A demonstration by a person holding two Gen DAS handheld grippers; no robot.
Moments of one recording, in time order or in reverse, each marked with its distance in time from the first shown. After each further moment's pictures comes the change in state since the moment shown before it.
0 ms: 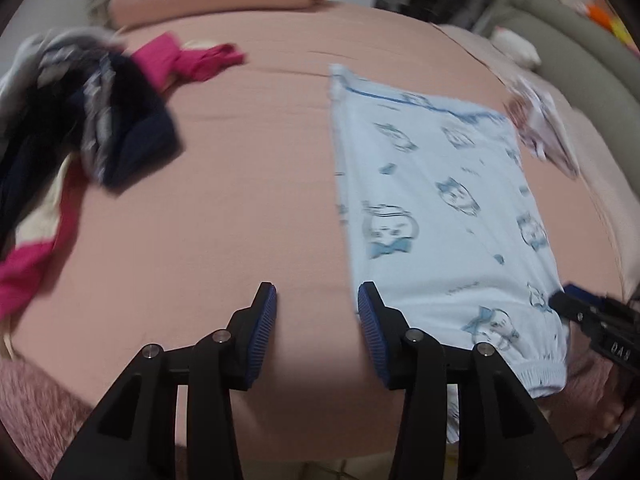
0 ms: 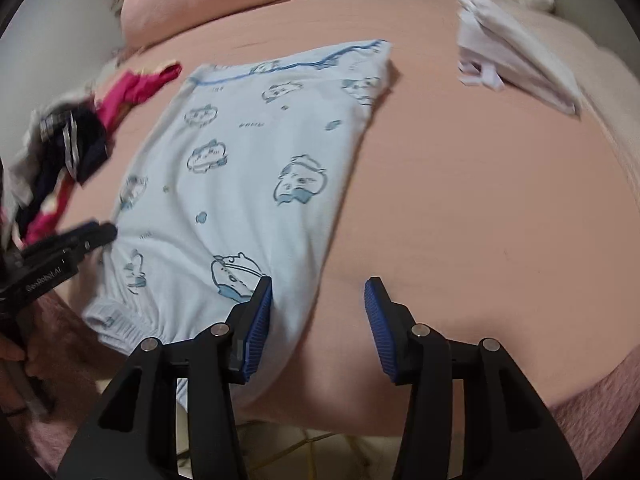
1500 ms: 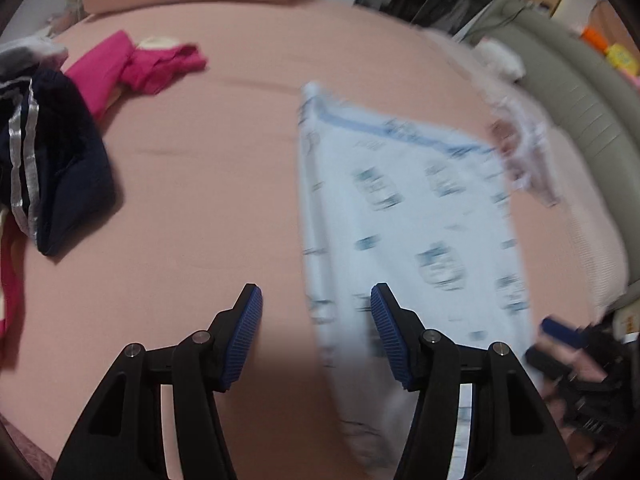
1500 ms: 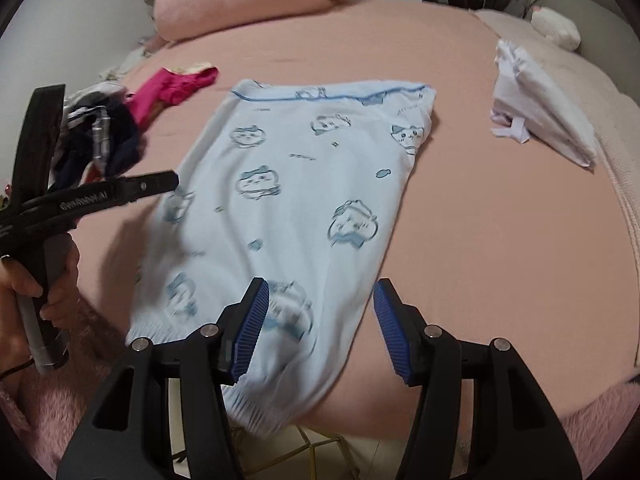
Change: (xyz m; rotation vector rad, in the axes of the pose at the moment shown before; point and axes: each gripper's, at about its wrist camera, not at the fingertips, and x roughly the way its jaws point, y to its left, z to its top) left arm 0.044 -0.001 0.053 0.016 0.057 -0.105; right arm -0.002 0.032 0.037 -0.118 0.003 0.012
